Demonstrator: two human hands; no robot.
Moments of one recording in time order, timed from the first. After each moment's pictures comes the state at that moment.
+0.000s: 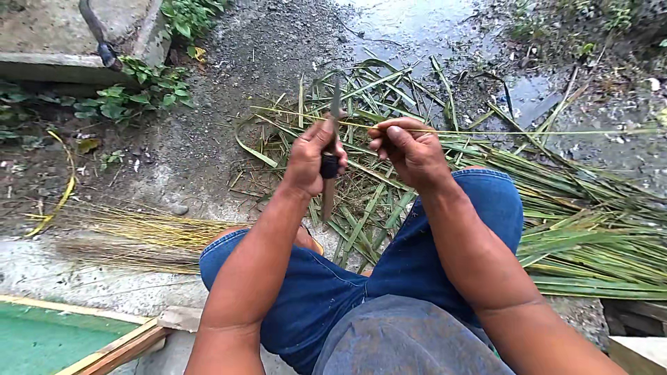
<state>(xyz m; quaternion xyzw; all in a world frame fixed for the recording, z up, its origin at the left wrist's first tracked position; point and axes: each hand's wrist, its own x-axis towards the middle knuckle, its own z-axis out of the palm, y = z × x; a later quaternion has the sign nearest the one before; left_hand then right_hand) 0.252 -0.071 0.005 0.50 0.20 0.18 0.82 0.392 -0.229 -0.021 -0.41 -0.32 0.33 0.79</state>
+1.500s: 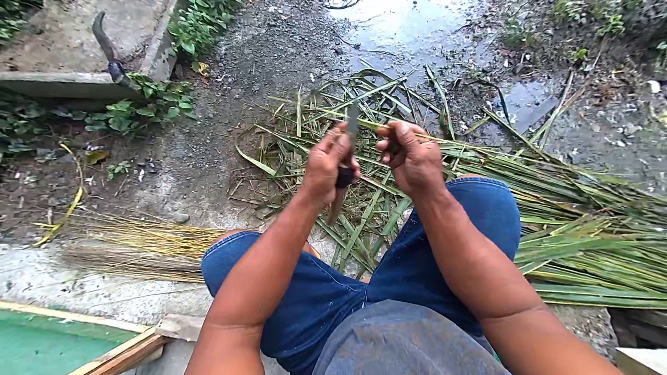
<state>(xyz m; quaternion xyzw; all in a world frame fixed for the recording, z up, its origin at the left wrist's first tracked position) 0.278 -0.112 0.003 0.54 0.22 0.17 0.80 0.396 -0.239 -0.019 -0.44 -0.17 0.29 0.83</state>
